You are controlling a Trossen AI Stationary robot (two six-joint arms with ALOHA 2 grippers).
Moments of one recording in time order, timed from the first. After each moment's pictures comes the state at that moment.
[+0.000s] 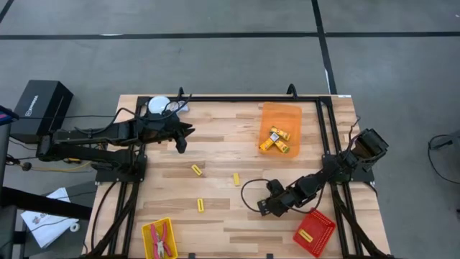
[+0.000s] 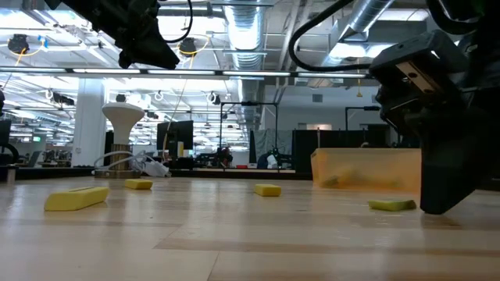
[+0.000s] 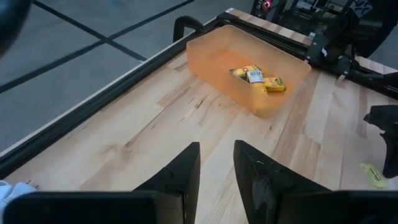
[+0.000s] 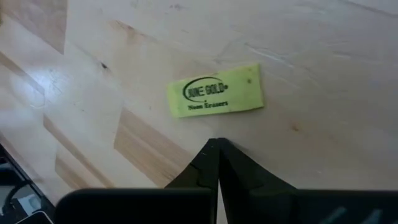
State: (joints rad) left arm 0.17 0.85 0.69 -0.31 -0.31 -0.30; right arm 0.58 1.75 0.76 -0.10 0.16 1.70
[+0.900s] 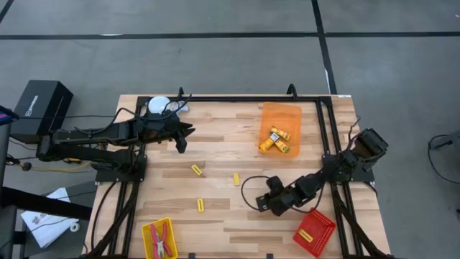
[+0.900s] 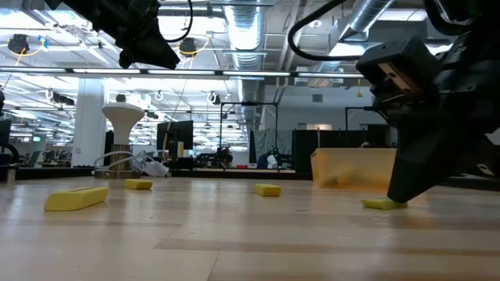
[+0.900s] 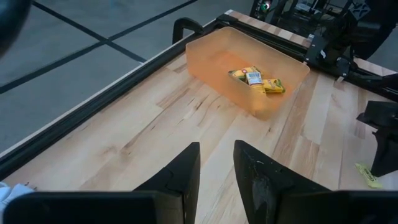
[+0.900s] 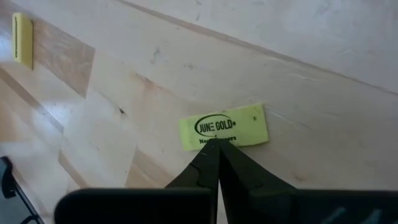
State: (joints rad) left arm 0.17 0.85 0.69 -0.31 -0.31 -0.30; right arm 0.56 1.72 0.76 -0.09 0.31 1.69
